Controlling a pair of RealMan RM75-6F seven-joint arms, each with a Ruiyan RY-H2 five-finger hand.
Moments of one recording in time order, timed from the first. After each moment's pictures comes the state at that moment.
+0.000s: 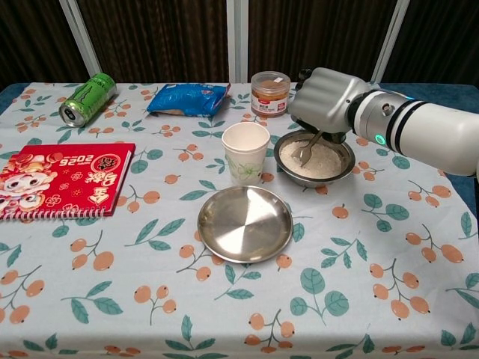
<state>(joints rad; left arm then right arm) 0.01 -1.31 -0.03 -1.42 1.43 1.52 0.02 0.99 -1.70 0.08 -1.19 -0.97 0.87 -1.11</state>
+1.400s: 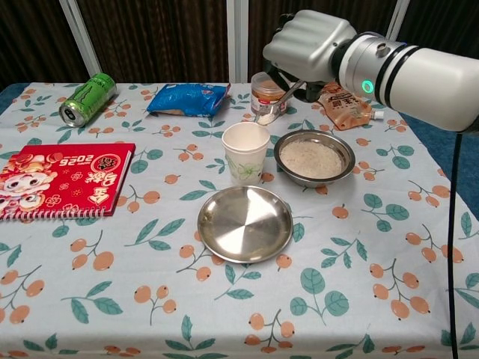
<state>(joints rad) 0.02 -1.28 -0.04 -1.46 1.44 1.55 0.04 1.05 -1.64 0.17 -1.31 -1.01 0.92 -1.02</state>
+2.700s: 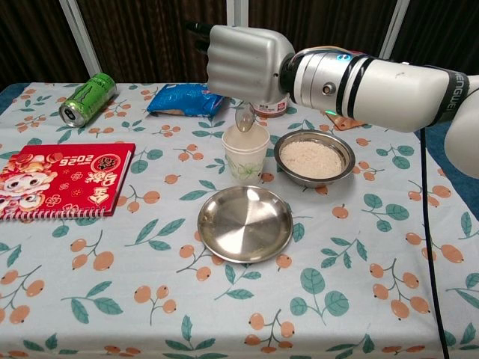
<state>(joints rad) 0.05 -1.30 -0.04 -1.43 1.44 1.56 0.02 1.17 -1.69 0.04 -1.11 -1.41 0.94 -1.27</state>
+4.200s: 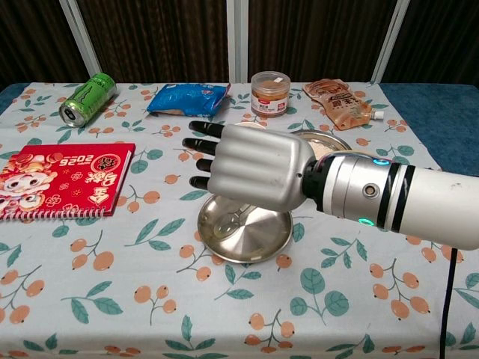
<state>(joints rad) 0.06 -1.31 -0.04 -1.42 1.45 1.58 0.01 0.96 -1.71 -0.02 -1.38 -1.54 0.95 -1.04</state>
